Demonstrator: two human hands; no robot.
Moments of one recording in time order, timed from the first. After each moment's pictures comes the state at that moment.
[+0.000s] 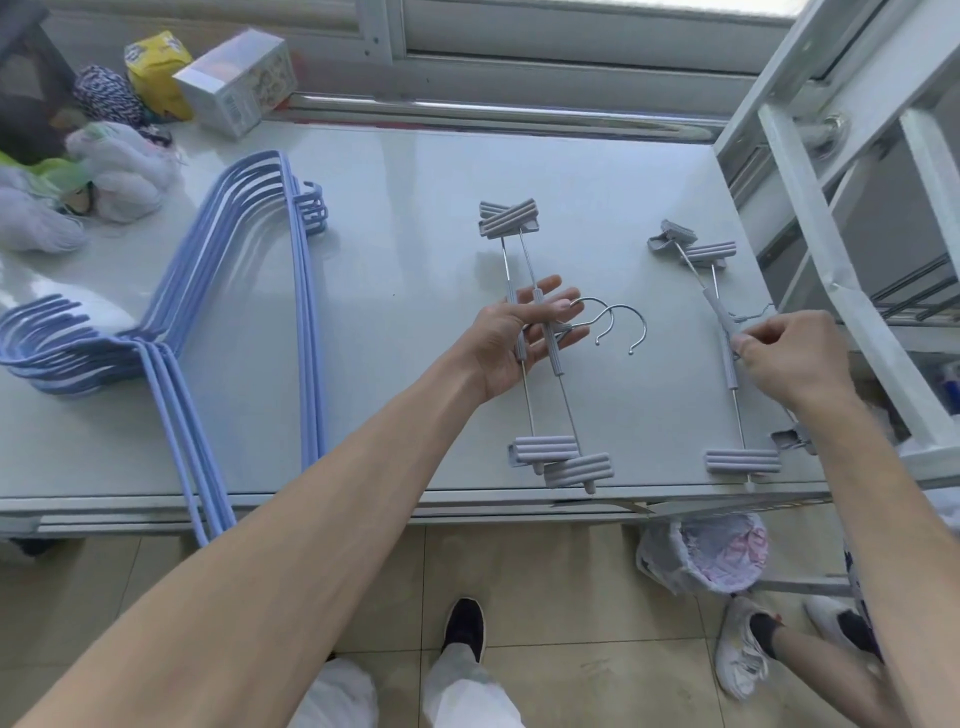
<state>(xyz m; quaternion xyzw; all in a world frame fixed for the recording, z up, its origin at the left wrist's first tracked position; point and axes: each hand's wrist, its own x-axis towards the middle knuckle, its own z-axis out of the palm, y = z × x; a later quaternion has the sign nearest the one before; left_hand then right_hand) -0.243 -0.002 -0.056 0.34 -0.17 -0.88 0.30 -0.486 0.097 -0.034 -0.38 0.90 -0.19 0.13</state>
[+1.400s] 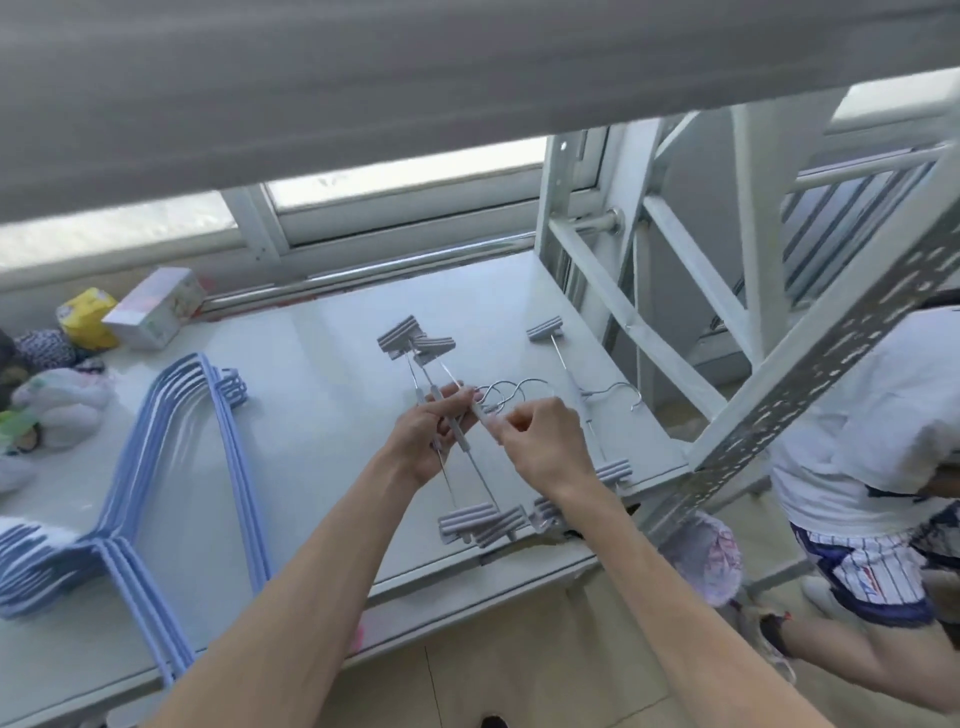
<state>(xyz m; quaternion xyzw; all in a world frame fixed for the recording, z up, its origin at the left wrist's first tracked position) -0.268 0.021 -0.024 0.38 -0.27 -0.84 0.27 -0.369 0.136 0.011 -0.40 0.82 -0.35 0.21</state>
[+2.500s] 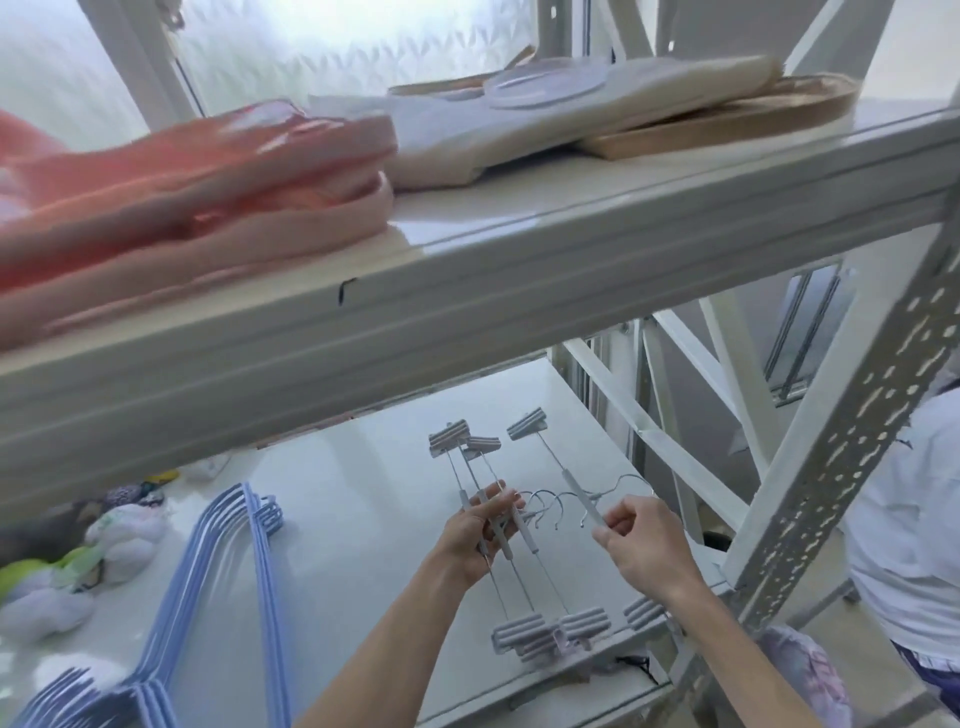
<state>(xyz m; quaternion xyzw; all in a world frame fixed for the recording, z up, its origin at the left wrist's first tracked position) -0.309 0.015 -0.027 0.42 -0.26 -0.83 0.24 -0.452 0.168 0.007 -0.33 0.84 -0.37 0.22</state>
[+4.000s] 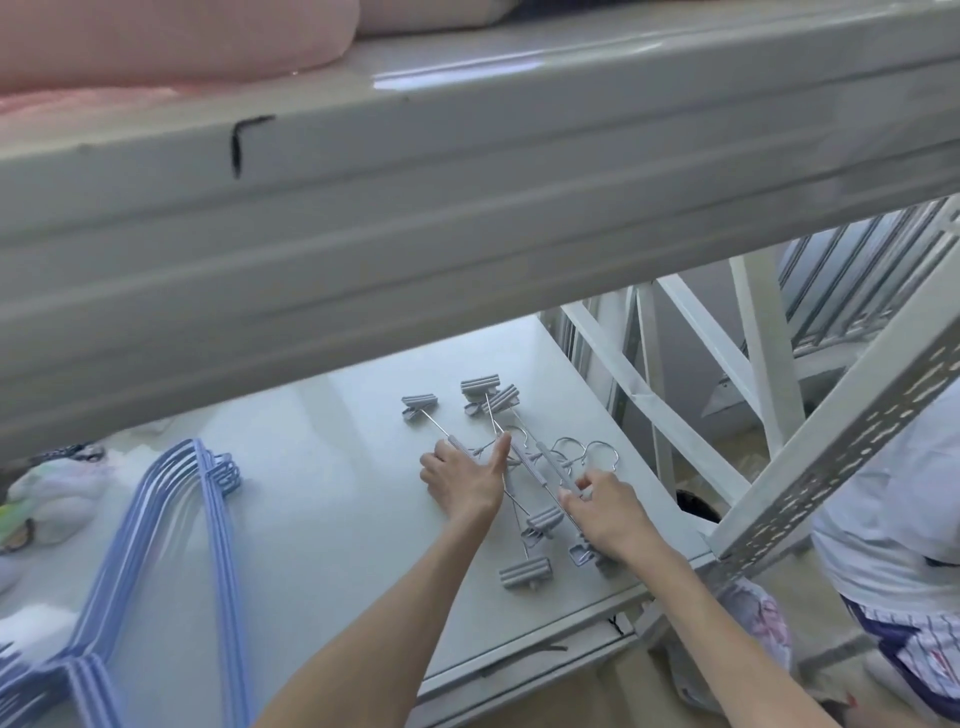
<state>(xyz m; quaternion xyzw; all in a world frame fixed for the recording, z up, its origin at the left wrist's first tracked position) -0.358 0.003 -0.066 0.68 -0.64 -0.32 0.19 -0.465 0.130 -0.040 -0.34 0.85 -0.26 0.29</state>
